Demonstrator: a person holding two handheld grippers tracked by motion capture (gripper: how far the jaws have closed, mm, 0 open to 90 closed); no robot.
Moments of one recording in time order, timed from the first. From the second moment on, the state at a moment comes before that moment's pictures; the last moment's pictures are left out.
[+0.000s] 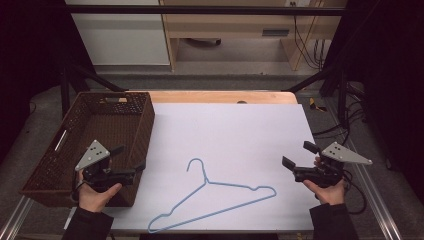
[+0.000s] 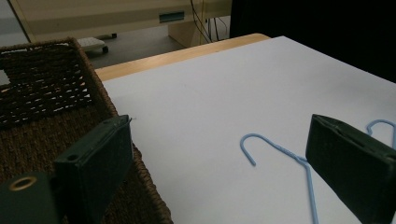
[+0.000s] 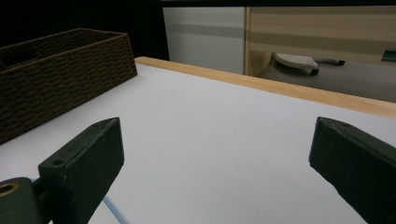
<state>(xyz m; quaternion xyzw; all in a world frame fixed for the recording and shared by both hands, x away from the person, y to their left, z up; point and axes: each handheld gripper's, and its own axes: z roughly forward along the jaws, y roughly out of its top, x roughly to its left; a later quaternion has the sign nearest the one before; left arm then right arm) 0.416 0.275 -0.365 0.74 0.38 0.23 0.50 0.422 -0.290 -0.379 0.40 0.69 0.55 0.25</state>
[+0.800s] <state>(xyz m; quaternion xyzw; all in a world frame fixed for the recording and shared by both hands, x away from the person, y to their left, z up) 0.408 0.241 -0.364 0.78 0.35 0.21 0.48 0.425 -0.272 -0.380 0.38 0.72 0.53 0.24</state>
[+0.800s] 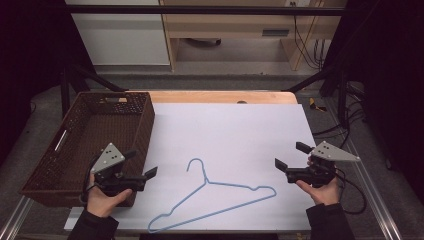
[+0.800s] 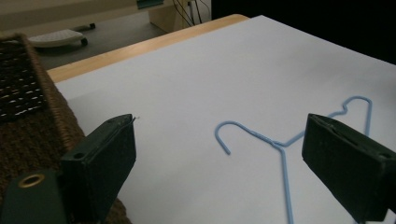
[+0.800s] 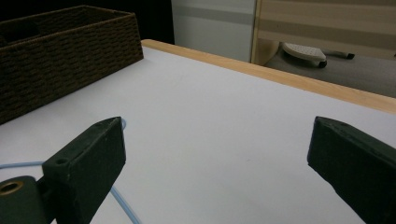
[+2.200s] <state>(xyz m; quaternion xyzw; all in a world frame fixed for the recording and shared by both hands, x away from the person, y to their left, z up) 0.425 0.139 -0.442 0.91 0.29 0.08 0.30 0.428 -0.254 -0.388 0.37 0.74 0.51 0.22</state>
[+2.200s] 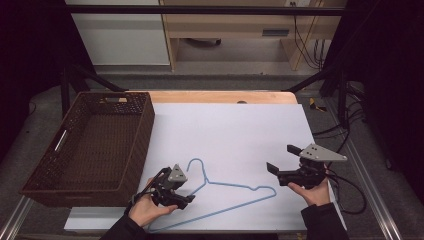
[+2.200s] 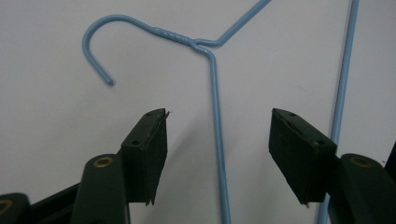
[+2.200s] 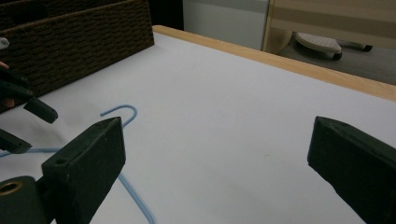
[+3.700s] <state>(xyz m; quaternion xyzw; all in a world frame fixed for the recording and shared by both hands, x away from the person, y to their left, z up) 0.422 0.112 -0.456 0.92 0.30 0.10 0.22 0.430 -0.247 -0.392 0.37 0.75 0.51 0.21</state>
